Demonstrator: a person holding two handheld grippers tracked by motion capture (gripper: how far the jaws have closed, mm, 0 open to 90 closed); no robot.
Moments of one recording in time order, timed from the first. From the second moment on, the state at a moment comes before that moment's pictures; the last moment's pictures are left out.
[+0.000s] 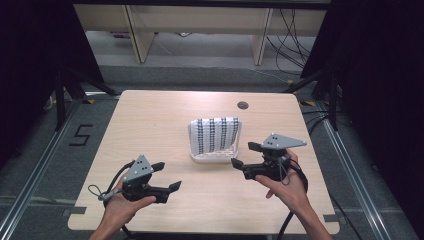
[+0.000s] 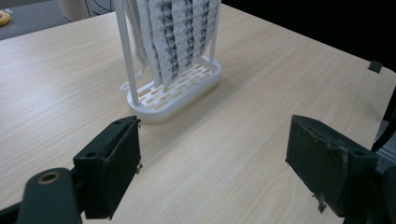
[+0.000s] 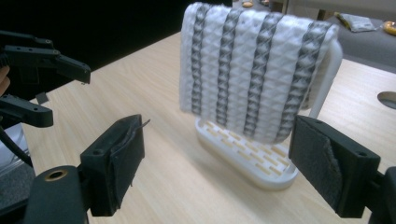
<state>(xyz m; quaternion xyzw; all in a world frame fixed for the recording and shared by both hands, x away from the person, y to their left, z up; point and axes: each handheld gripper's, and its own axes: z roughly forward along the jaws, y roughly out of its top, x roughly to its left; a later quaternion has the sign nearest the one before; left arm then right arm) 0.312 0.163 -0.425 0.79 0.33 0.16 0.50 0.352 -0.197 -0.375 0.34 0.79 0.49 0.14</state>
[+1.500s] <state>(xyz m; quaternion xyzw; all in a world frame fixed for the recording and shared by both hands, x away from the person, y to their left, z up) 0.262 0.167 -0.500 0.81 0.32 0.13 0.47 0.294 -0.206 -0.476 0.36 0.83 0.41 0.09</state>
